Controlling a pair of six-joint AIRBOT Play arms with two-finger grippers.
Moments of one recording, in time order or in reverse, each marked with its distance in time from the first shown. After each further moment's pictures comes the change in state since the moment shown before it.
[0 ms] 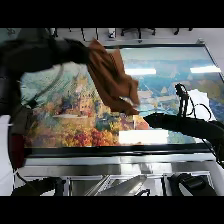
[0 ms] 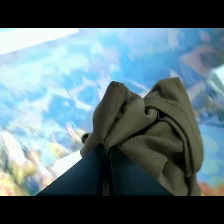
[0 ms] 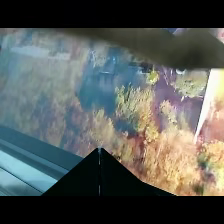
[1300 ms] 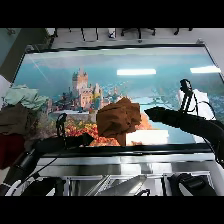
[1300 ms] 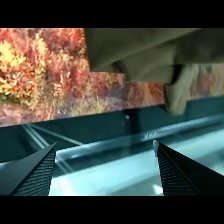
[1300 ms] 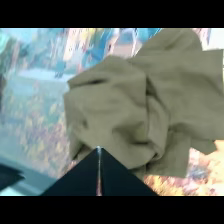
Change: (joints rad) left arm 0.142 0.593 -1.368 -0.402 -0.217 -0.187; right arm -0.010 -0.017 0.000 0.000 0.137 0.001
